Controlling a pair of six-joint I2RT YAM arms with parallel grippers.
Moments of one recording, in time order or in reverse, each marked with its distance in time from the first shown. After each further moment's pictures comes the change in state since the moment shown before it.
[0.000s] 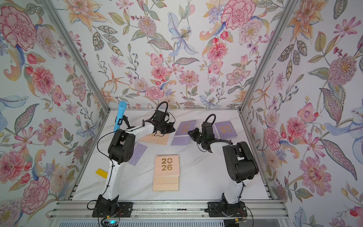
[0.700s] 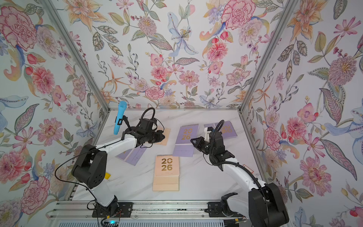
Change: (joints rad) left arm -0.021 -0.615 -0.684 0.127 -0.113 -0.061; right arm 0.079 -0.587 -0.274 -0.258 -0.007 -0.079
